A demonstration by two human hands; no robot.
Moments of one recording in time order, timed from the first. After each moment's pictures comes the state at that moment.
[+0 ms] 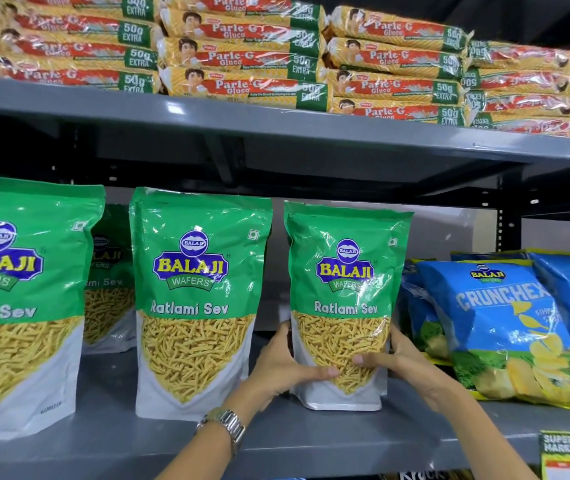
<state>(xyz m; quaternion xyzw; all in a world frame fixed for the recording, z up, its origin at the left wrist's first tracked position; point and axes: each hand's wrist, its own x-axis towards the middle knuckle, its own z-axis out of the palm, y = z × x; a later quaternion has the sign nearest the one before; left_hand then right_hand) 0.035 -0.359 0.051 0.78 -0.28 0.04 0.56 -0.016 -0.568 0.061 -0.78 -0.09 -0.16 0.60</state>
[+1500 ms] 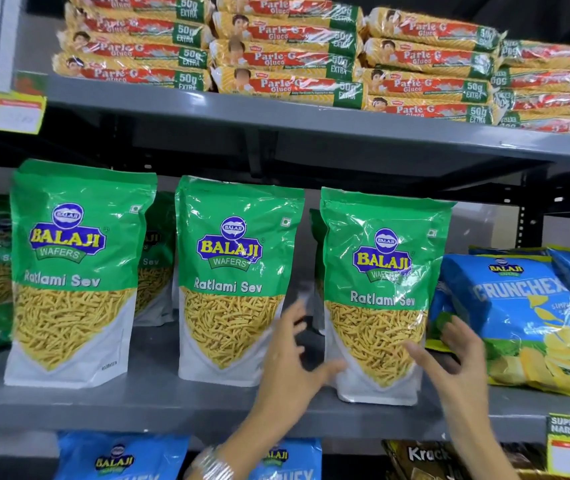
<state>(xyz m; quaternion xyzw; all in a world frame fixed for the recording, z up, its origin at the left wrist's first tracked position) -0.035 -0.324 0.034 0.69 -0.33 0.25 0.59 -0.077 -0.534 0.027 -0.65 -0.01 -0.49 0.58</state>
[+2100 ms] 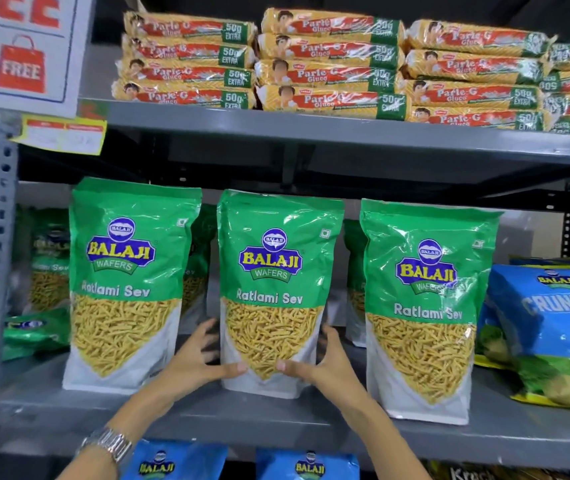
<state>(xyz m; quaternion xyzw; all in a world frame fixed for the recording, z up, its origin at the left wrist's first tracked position) 0.036 -0.146 0.029 0.75 -0.21 0.06 0.62 -0.010 -0.372 0.039 -0.78 -0.12 -0.13 0.60</state>
